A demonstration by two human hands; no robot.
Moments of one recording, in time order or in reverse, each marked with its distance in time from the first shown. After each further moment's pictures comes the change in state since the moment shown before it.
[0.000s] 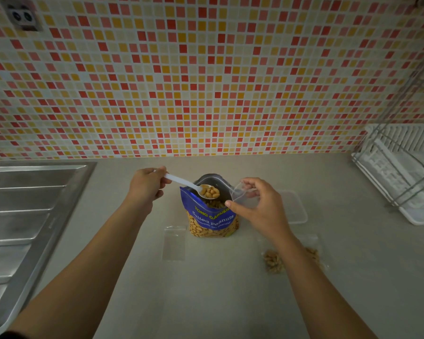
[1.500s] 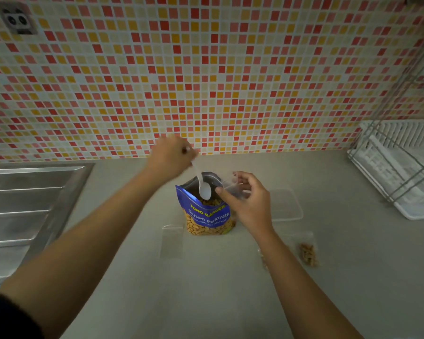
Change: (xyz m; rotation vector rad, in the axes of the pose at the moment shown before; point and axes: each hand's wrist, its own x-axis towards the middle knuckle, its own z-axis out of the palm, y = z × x) left_hand -0.035 0.065 0.023 0.830 -0.139 0.721; right_hand 0.002 -0.004 0.021 0.332 0.171 0.049
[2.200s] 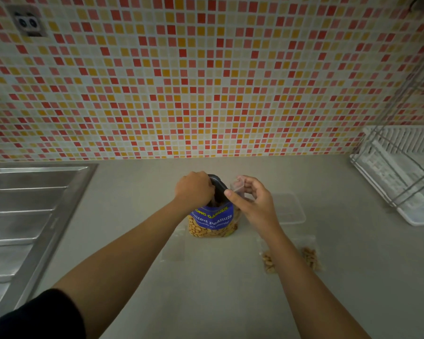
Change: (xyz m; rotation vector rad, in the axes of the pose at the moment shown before) left_hand -0.004 -0.005 0.081 0.237 -0.249 -0.152; right_hand 0.006 0.011 -0.007 0.139 -0.137 0.127
